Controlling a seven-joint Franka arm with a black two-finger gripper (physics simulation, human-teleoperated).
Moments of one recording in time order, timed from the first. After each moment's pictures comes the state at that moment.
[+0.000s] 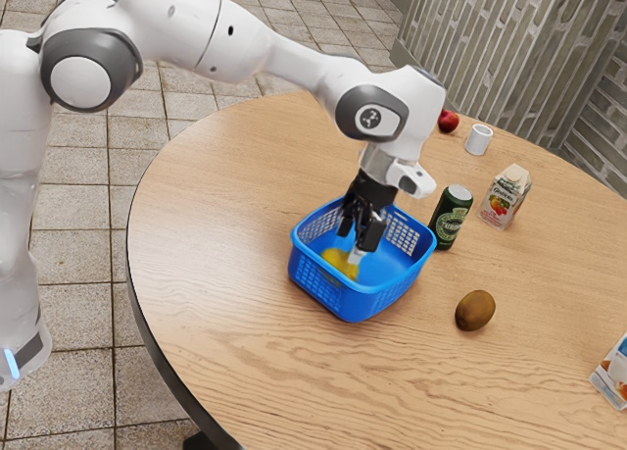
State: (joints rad) arm -0.06 0.20 -0.03 -1.68 -0.15 1.70 0.08
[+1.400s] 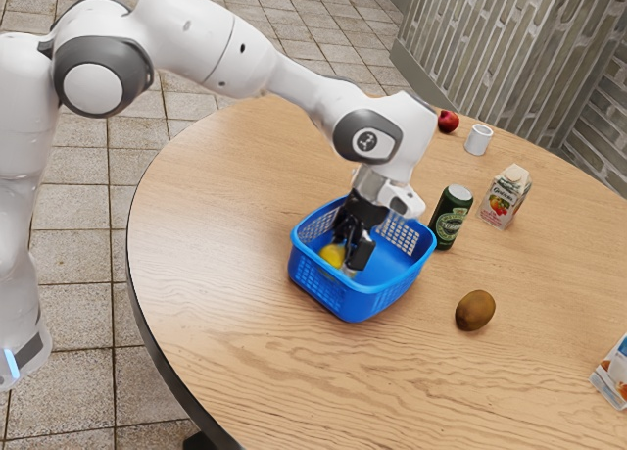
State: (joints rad) arm -0.07 0.24 -0.01 -1.73 -0.17 1.74 0.11
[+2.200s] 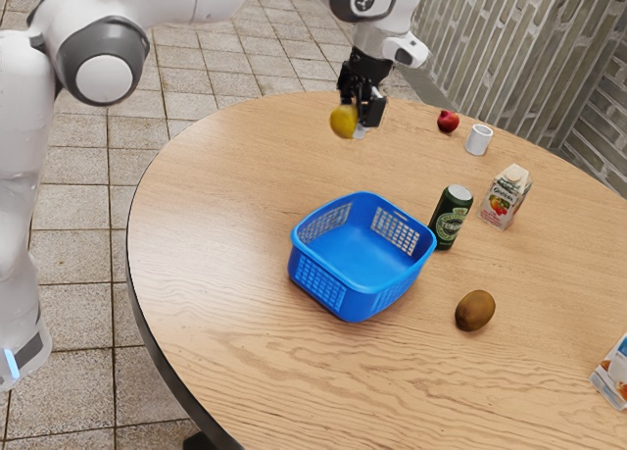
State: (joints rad) arm -0.07 0.20 0.30 -1.34 -0.03 1.53 0.11
